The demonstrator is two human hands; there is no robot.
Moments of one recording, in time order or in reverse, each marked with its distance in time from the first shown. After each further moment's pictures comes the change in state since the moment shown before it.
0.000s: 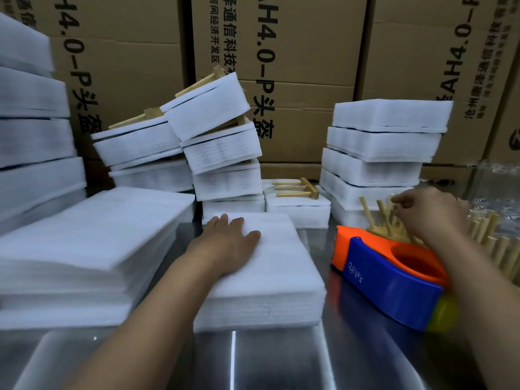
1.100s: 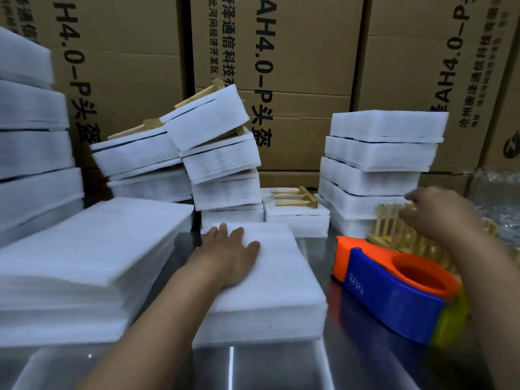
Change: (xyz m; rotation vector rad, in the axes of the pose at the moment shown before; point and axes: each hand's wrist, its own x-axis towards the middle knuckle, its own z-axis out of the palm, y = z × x) left_hand 0.013 -0.003 0.007 0.065 -0.016 -0.007; right_hand 0.010 -0.002 -0.024 -0.162 -0.102 -0.059
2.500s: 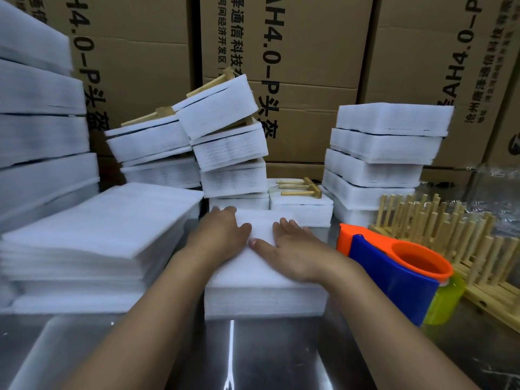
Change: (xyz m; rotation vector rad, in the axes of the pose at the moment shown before) left_hand -0.014 -0.010 -0.011 -0.217 0.276 -0.038; right_hand -0.105 -0.154 0.028 0.184 -0.568 -0.552
